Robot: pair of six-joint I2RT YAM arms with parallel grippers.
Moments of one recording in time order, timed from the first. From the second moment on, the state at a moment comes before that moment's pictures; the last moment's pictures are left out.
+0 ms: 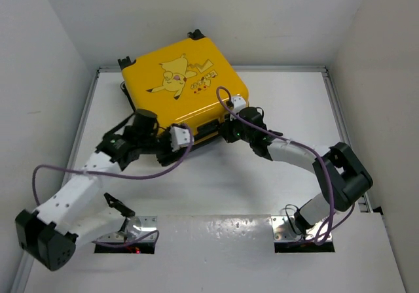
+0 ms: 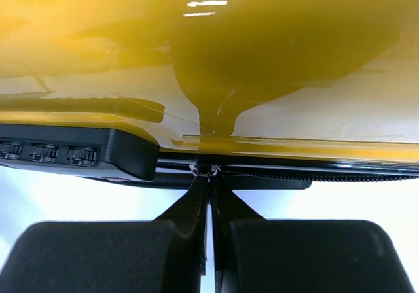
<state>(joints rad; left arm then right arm) -0.48 0.98 0.96 -0.69 0.50 0.67 0.60 1.56 0.78 0.28 -0.09 0.25</state>
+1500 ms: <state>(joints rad) -0.76 1.77 1.04 -0.05 0.20 0.36 0.49 1.62 0.79 0.32 -0.18 0.35</state>
